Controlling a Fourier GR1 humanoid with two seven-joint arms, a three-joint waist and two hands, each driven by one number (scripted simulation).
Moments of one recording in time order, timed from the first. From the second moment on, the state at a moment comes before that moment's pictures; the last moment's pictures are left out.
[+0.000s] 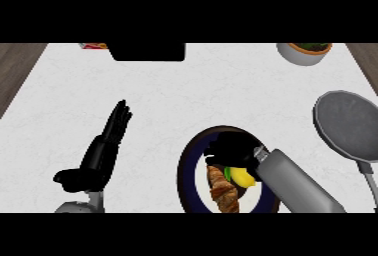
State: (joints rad) left arm -0.03 0.08 -0.18 -1.58 0.03 0.07 -0.10; right arm -0.54 -0.26 0.66 -1.12 1.38 0.29 -0.66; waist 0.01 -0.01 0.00
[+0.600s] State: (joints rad) left arm 0.02 0.10 -0.12 -1.59 0.05 0.08 -0.11; right arm -0.42 -0.14 0.19 -1.19 1.25 0.18 -0.16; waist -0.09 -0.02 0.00
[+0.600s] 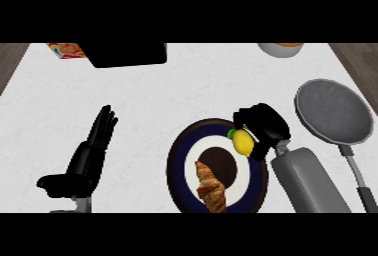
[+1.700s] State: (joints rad) left arm -0.01 0.08 -0.16 -1.61 0.03 0.06 -0.09; right arm -0.33 -0.05 -0.08 -1.54 1.20 -0.37 0.71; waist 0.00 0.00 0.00
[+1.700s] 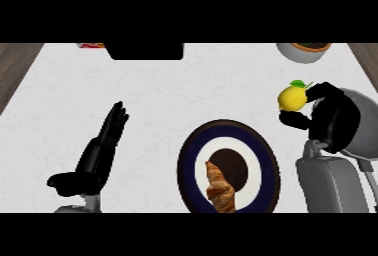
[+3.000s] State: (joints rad) left arm -0.04 0.04 -0.17 -1.57 0.00 0.04 -0.10; right arm -0.52 -0.52 -0.46 -0.64 0.76 -0.61 0.16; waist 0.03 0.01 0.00
